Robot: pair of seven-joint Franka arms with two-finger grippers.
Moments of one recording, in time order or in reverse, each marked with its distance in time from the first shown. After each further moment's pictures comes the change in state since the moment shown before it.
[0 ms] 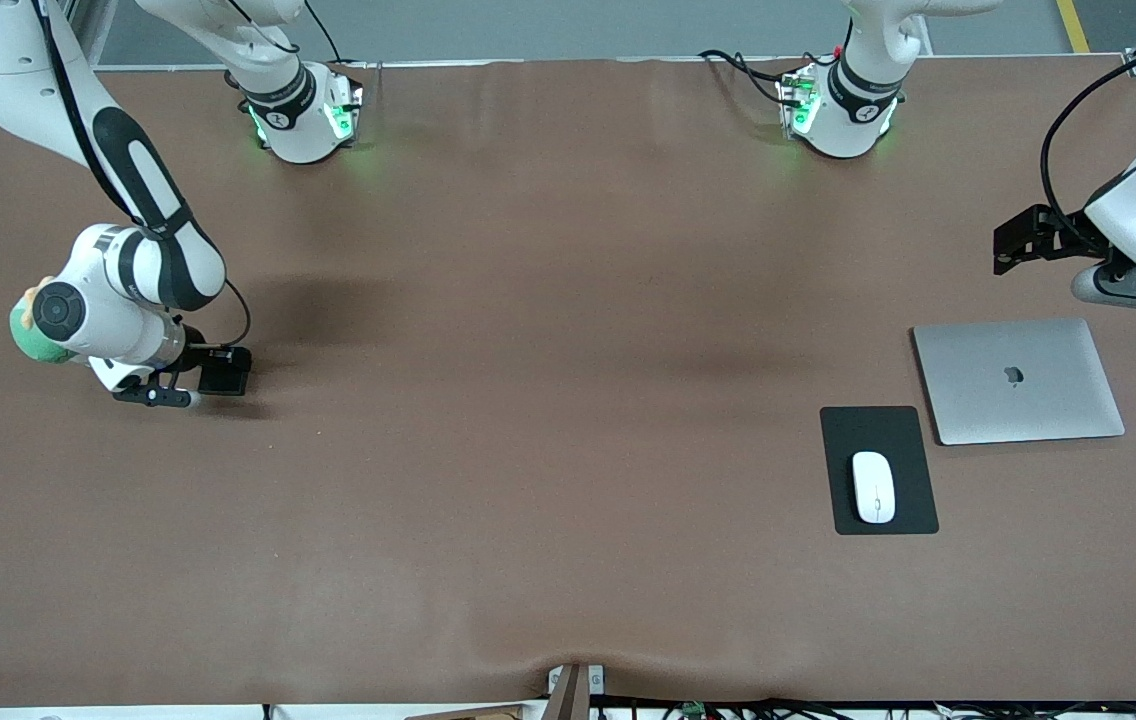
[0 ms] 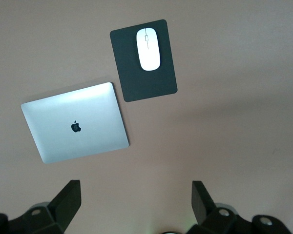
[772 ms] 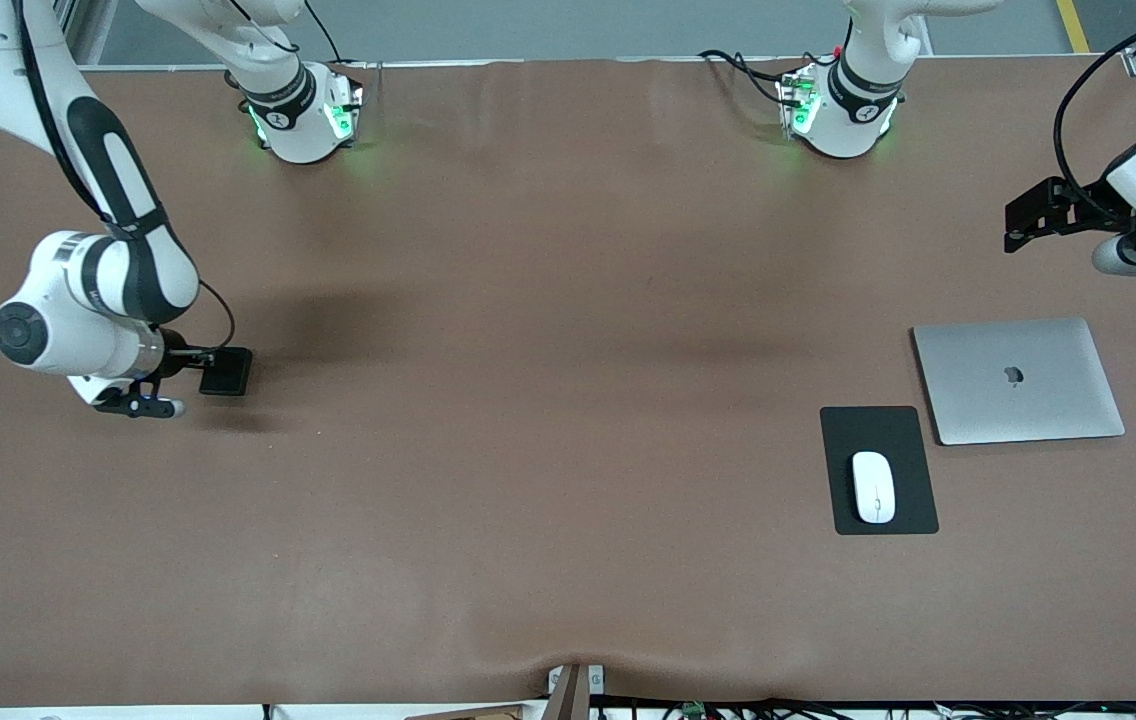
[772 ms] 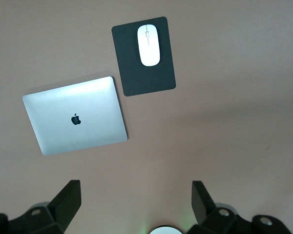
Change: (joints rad) left arm 0.000 -0.037 0.006 -0.003 -0.010 -0.036 -0.015; right arm 0.000 -0.035 0.004 0.184 0.000 -0.318 0.000
